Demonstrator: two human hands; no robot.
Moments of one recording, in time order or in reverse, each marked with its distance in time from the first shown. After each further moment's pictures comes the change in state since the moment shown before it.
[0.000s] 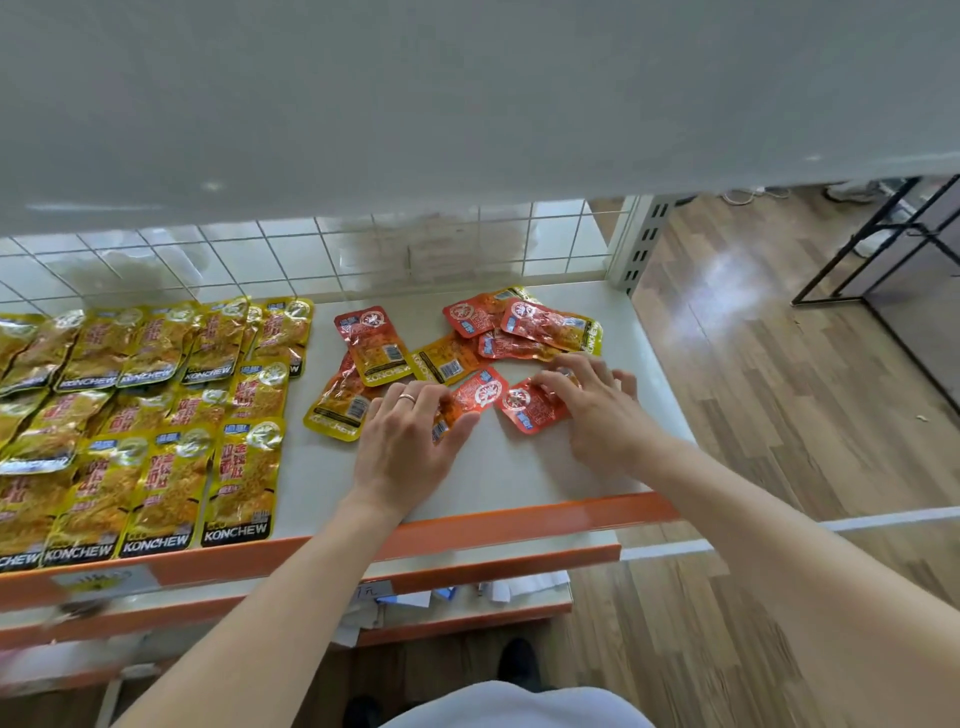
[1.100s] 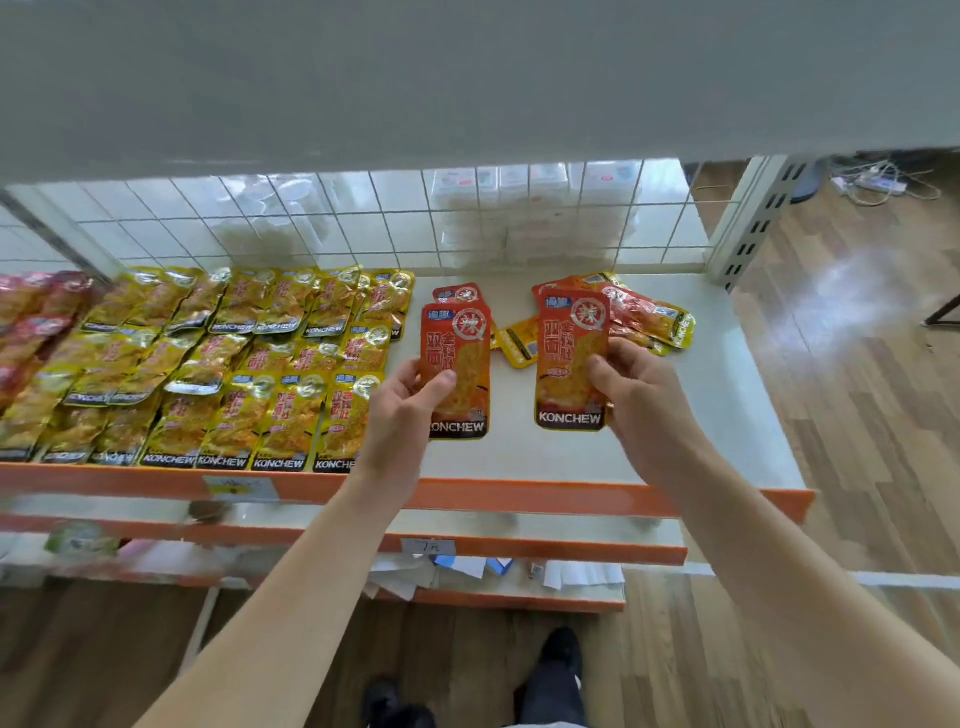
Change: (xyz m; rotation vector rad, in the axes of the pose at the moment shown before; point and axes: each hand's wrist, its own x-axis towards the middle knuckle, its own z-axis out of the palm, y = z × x) left_hand -0.026 0.016 -0.102 -1.171 0.087 -0.824; right_hand -0.014 -0.100 -0.044 1.600 0.157 0.313
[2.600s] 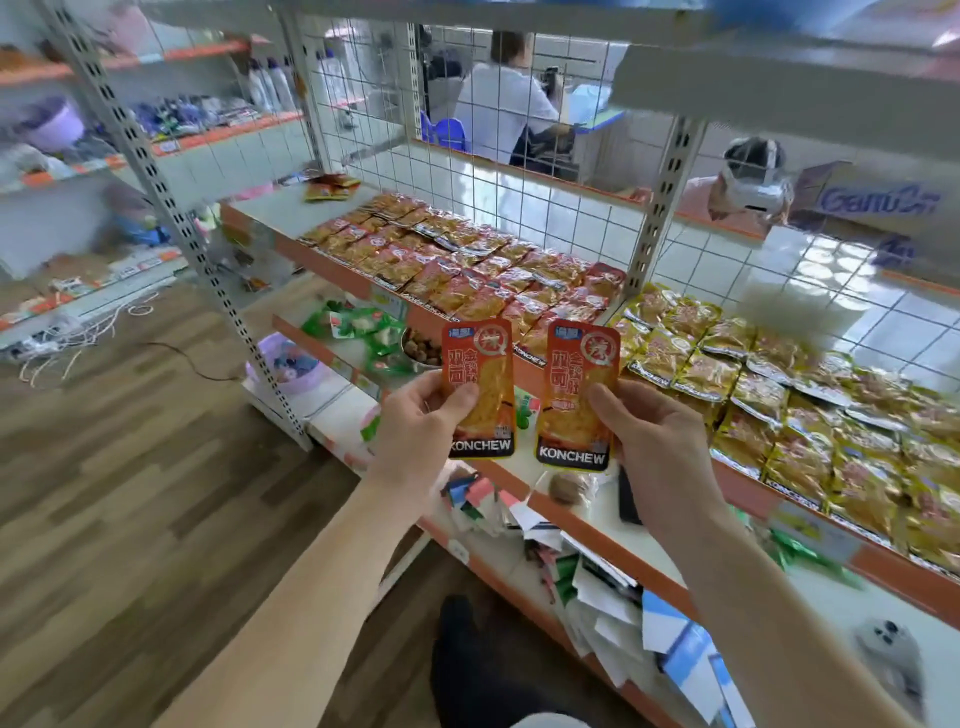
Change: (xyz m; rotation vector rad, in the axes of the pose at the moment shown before) left_hand -0.173 0.084 -0.548 -0.042 0.563 0.183; right_hand -0.196 0.084 0.550 -0.116 -0.394 -0.062
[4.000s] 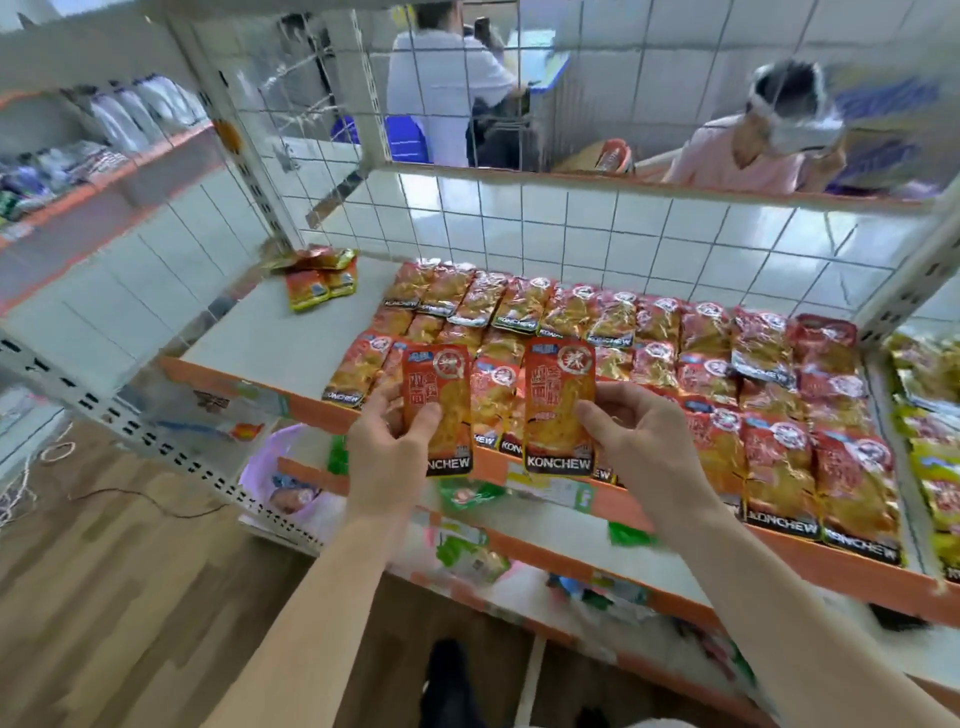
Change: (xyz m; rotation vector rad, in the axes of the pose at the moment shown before) left_hand 0.434 0.028 -0.204 0.190 -0.045 0.035; right_hand 0.288 0.053 0.323 -0.237 0.188 0.004
